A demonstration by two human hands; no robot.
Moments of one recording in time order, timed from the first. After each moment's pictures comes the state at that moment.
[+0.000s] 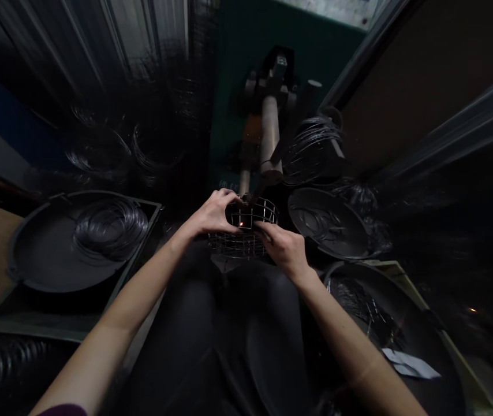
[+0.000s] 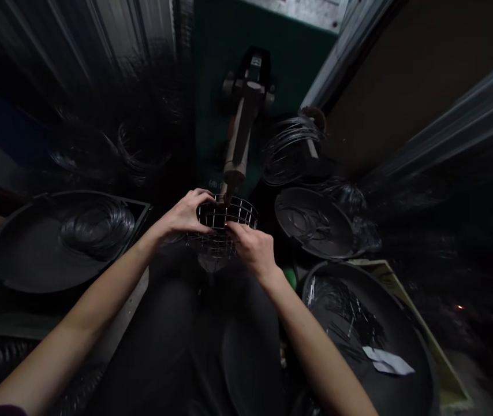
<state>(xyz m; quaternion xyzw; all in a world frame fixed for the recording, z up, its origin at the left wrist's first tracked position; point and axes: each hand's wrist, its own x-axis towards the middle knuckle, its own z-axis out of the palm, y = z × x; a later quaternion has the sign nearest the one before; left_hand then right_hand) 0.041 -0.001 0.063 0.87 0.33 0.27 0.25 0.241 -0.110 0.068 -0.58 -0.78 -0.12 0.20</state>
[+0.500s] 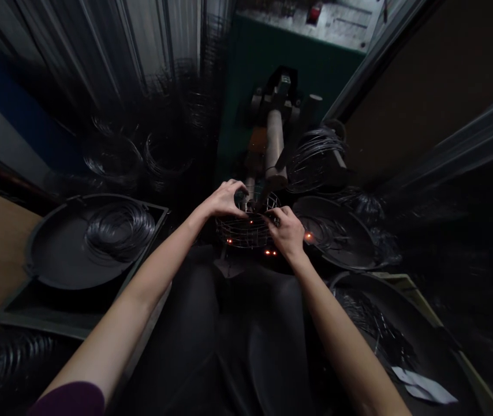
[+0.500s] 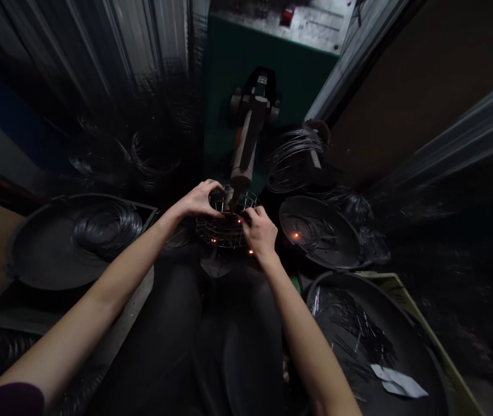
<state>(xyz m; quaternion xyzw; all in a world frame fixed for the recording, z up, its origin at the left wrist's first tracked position) 0.056 0.044 0.073 0.86 0.37 0.26 0.24 0.243 -0.065 0.066 -0.67 -0.69 -0.07 0.25</state>
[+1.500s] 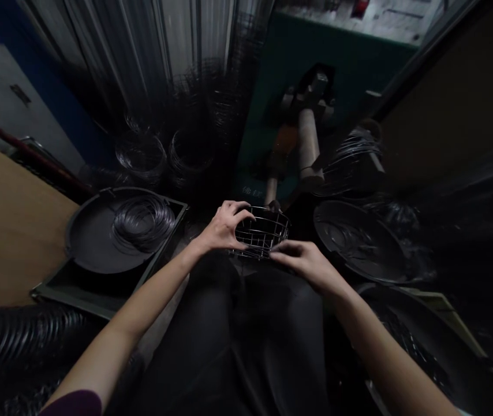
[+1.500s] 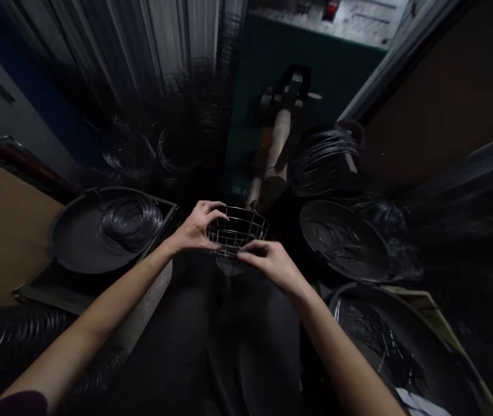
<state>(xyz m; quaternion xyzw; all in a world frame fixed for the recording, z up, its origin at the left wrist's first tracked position) -0.008 -0.042 0.058 0.87 0.35 0.28 0.18 0.215 -0.123 0.107 -0.59 -0.66 0.40 0.23</state>
